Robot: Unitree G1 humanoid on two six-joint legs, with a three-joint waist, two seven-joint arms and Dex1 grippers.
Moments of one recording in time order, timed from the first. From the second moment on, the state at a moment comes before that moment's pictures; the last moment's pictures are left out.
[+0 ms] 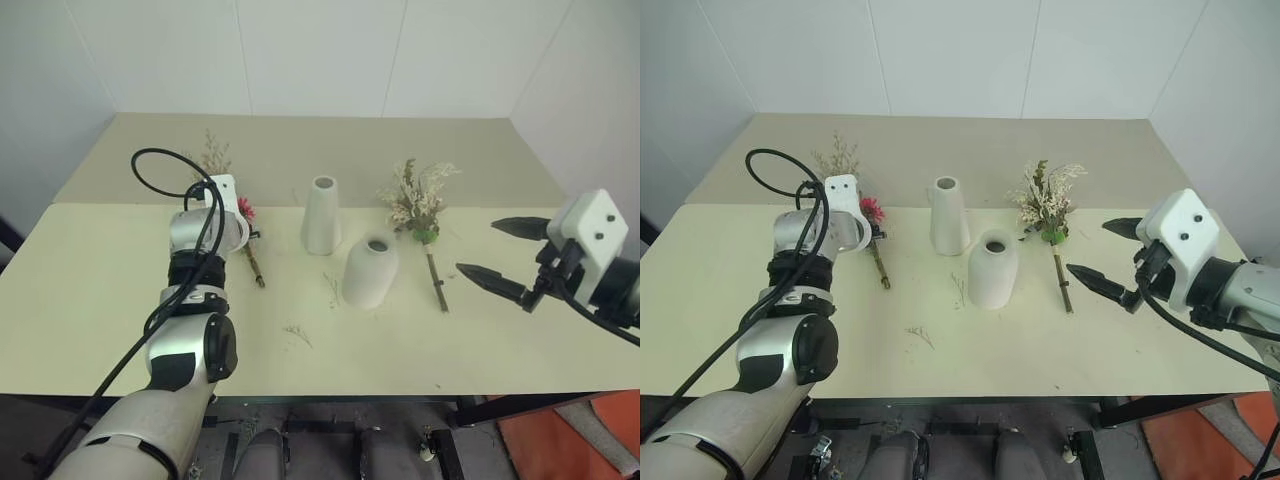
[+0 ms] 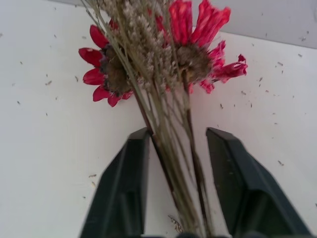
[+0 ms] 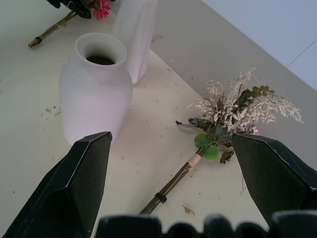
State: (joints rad) left arm -1.11 0.20 0.35 0.72 -0.10 0.98 0.15; right arm -0.11 -1.01 -0.44 -0.58 0.57 0.70 0.76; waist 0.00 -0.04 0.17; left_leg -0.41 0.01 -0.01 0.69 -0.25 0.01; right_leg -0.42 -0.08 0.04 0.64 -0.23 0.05
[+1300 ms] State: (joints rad) left arm -1.43 0.19 0.77 1.25 -0.69 -0.06 -0.69; right arm 0.06 -0.90 -0.57 -0.79 0.59 0.76 0.63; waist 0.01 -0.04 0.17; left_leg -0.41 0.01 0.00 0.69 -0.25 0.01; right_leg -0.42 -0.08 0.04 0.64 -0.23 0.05
